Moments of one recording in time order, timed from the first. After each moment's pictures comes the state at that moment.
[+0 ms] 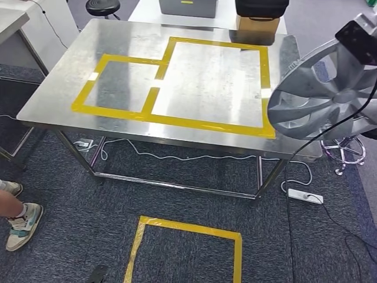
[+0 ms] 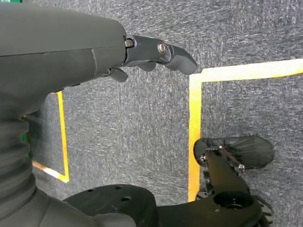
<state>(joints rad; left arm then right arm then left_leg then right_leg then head) -0.15 -0.12 1.13 -0.20 -1.37 0.05 -0.07 -1.02 -0.51 0.17 -1.01 0.95 -0.25 -0.12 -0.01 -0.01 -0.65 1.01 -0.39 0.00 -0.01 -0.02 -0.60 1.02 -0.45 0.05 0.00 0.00</state>
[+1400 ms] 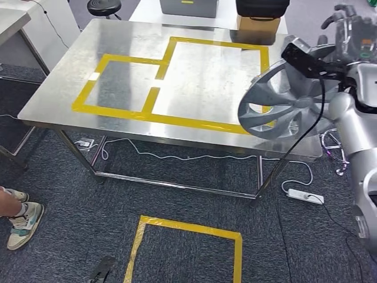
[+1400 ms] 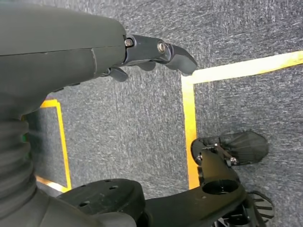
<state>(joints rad) -0.20 -0.14 1.08 -0.20 -1.42 0.03 -0.02 -1.07 -0.31 0.22 -0.76 1.07 -0.30 -0.12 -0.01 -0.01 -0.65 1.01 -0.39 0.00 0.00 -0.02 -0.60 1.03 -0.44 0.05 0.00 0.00</state>
